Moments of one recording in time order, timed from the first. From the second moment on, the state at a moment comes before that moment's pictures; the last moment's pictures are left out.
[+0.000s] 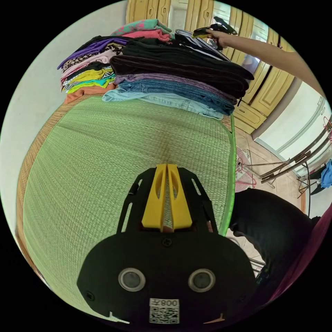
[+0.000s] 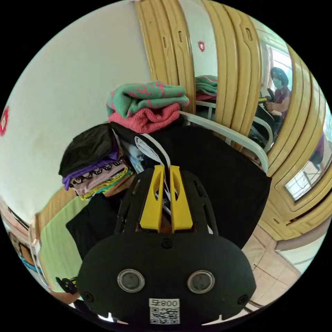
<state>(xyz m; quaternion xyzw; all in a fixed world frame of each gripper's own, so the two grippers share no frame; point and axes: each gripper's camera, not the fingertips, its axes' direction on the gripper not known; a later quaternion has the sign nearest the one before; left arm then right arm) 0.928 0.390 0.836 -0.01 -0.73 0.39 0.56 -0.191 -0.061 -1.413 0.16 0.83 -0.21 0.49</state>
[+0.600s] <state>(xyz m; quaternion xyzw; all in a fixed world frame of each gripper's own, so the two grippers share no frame) 0.927 0.598 0.542 0.15 -0.60 0.40 0.68 -0.366 -0.063 -1.212 0.06 0.53 -0.45 0.72</state>
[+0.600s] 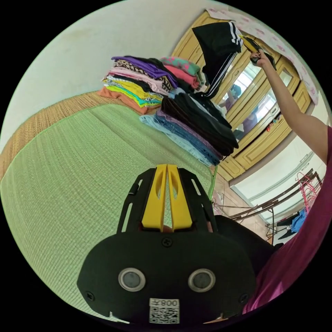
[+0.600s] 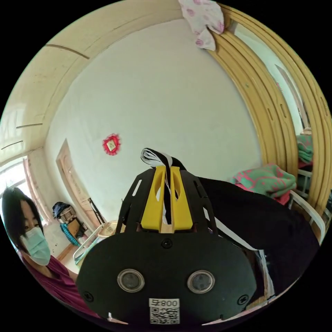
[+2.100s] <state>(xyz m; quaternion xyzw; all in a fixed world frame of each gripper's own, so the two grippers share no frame) 0.865 1.353 0.012 0.49 -0.55 0.44 0.51 -0.199 0.173 -0.740 -0.10 0.30 -0.25 0.91</state>
